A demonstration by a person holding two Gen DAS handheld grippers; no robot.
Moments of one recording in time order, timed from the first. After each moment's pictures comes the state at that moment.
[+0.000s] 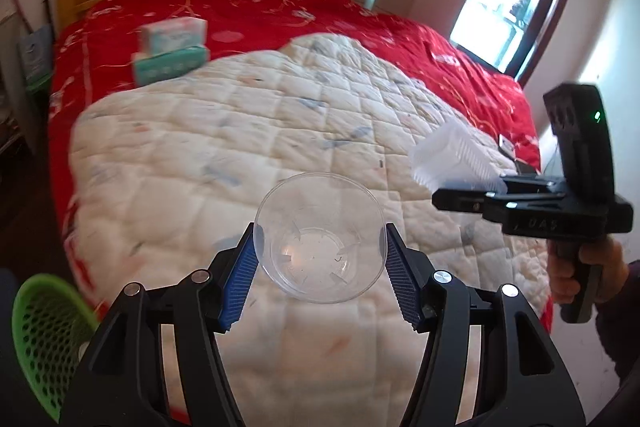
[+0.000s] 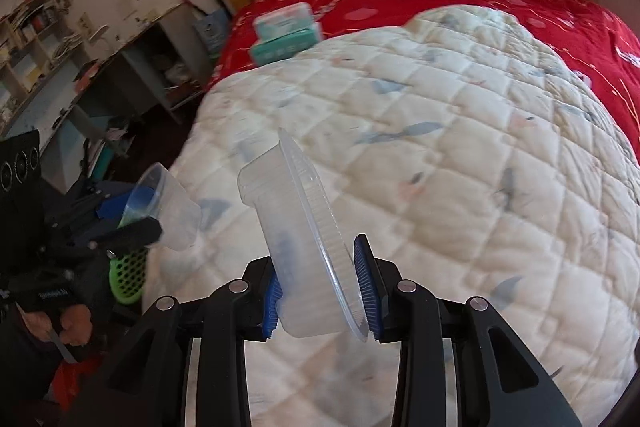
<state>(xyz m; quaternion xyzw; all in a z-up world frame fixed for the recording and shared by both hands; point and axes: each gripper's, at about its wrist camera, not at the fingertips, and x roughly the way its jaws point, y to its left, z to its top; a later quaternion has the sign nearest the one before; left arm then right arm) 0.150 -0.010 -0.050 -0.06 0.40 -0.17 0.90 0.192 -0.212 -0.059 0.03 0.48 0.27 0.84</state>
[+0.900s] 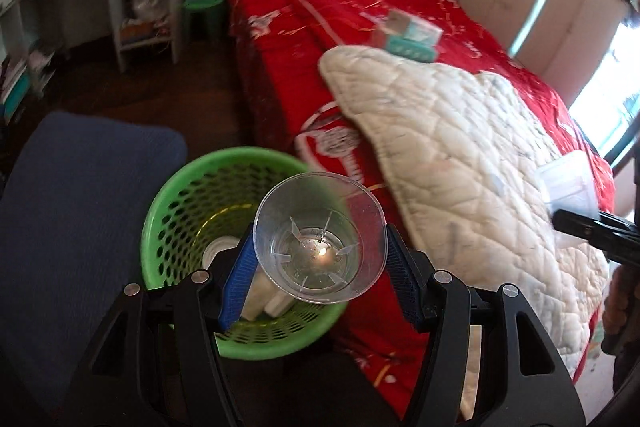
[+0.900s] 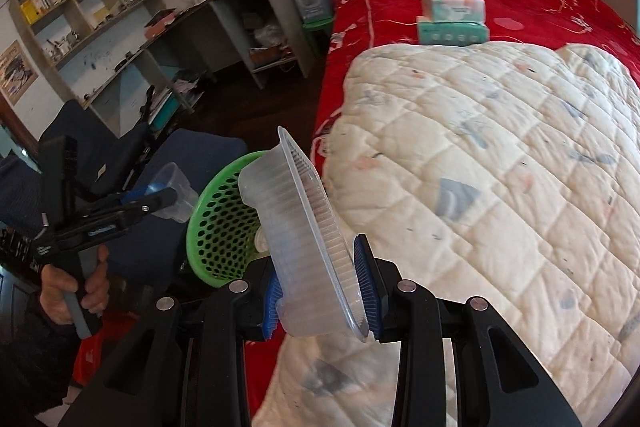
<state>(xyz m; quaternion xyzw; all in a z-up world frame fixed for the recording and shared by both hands) 0.027 0.242 -0.084 -0.16 0.42 0.06 0.89 0.113 -0.019 -0.042 -0.01 0.47 0.39 0.79</state>
